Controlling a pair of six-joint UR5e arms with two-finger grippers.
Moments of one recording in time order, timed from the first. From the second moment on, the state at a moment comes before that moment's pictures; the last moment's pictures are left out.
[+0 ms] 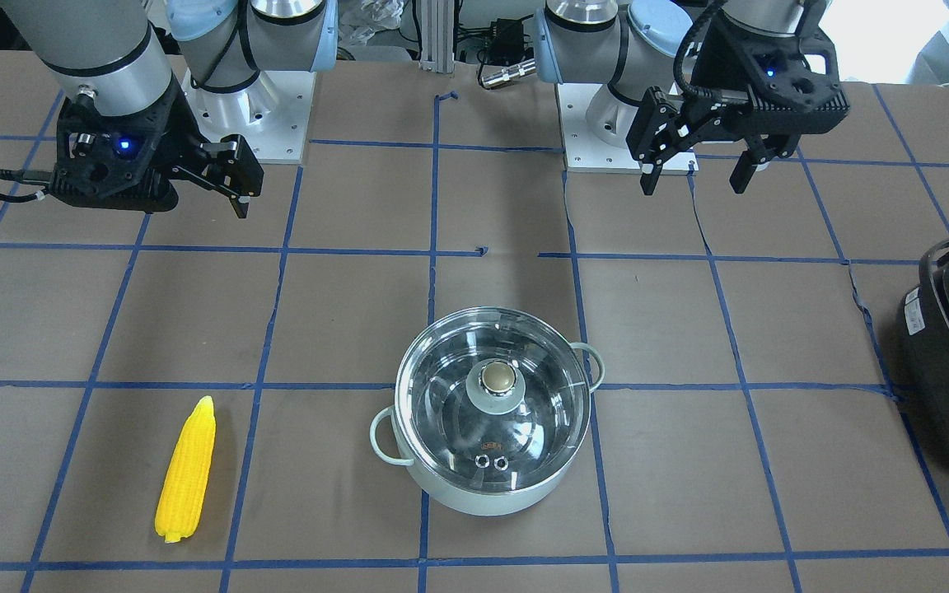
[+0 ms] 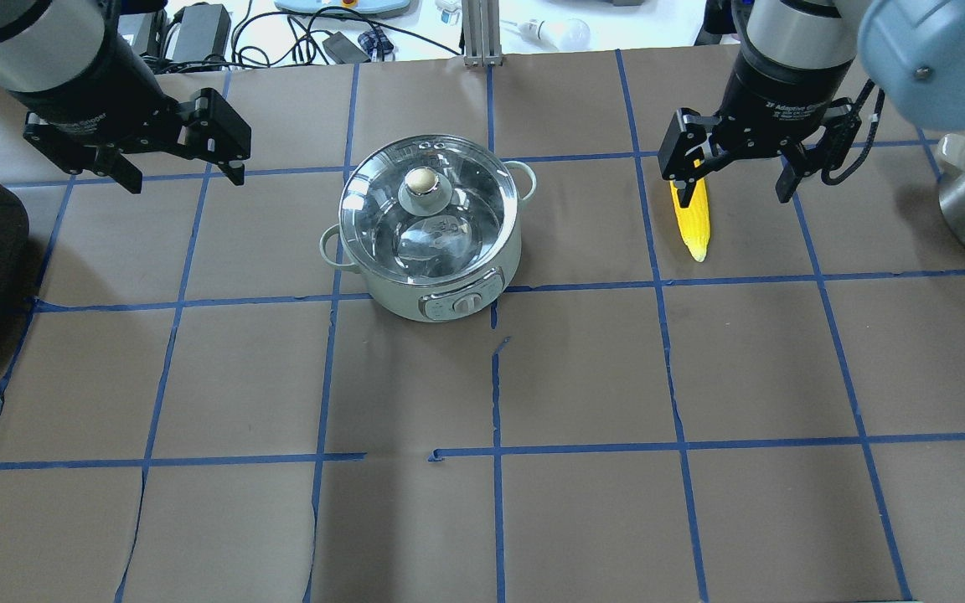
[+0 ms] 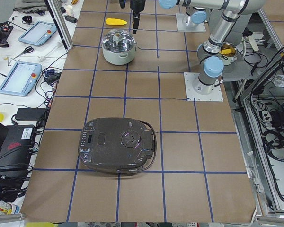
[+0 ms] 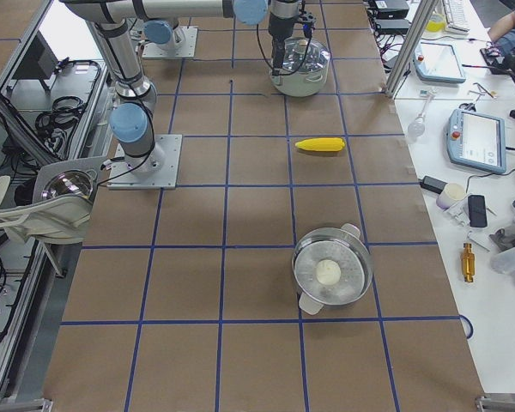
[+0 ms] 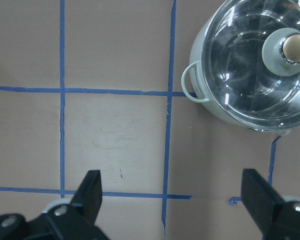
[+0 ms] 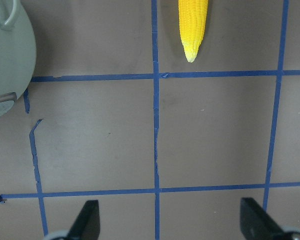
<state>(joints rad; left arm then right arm) -1.55 -1.48 -1.58 -1.51 1.59 -0.03 1.60 -1.53 1.52 -1.49 -1.60 0.04</state>
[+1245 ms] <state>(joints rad) -1.55 -1.48 -1.58 -1.51 1.59 -0.03 1.53 -1.51 1.53 -1.56 -1.58 0.05</state>
